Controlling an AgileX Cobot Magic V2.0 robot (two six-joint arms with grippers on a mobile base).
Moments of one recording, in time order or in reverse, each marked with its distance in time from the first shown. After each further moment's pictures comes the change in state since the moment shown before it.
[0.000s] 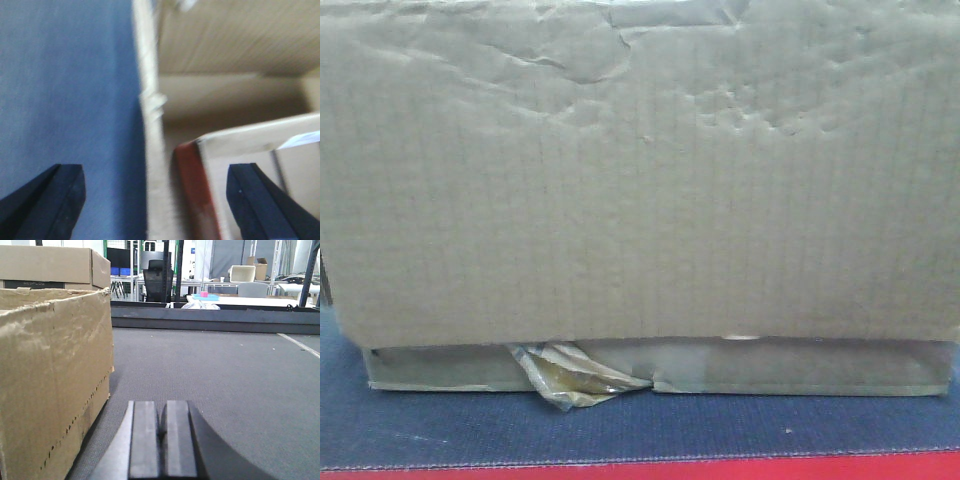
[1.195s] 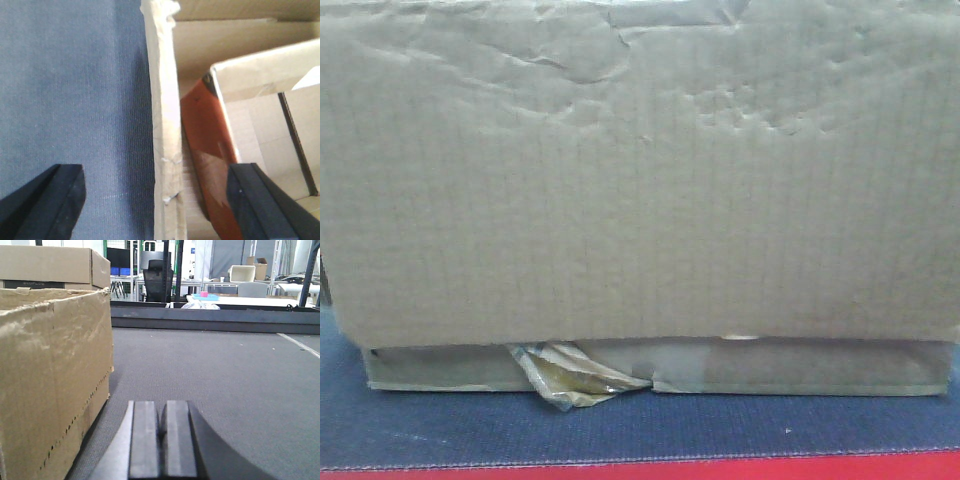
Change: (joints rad) left arm 0.004 -0.095 0.160 -0.058 -0.002 0.024; right arm 0.000 0.000 0.000 0.000 0.000 0.000
